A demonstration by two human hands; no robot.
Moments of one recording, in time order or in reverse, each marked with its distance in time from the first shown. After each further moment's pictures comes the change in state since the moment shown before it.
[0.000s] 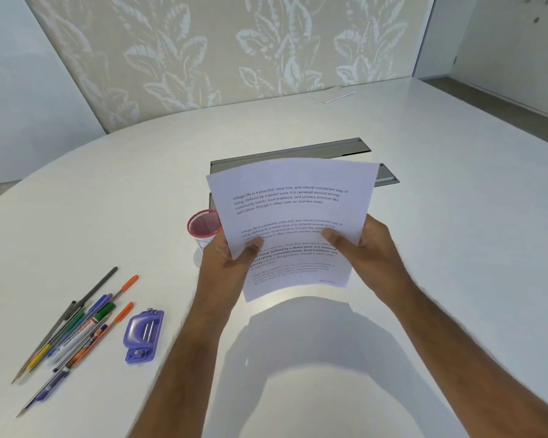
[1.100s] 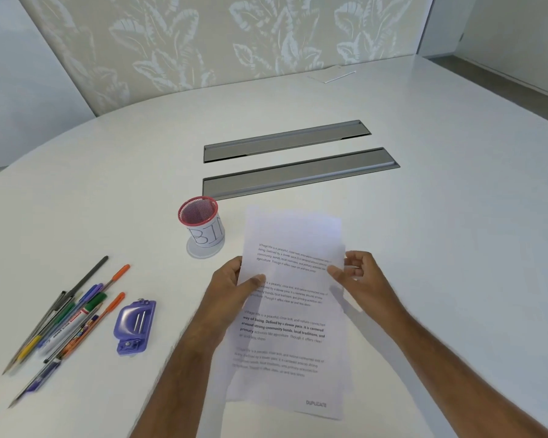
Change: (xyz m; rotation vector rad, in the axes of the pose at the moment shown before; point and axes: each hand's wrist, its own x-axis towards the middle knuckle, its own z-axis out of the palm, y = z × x) left_hand -0.023 -0.065 -0.009 0.090 -0.143 -0.468; right_hand -0.043 0.104 -0.022 -0.187 0.113 0.437
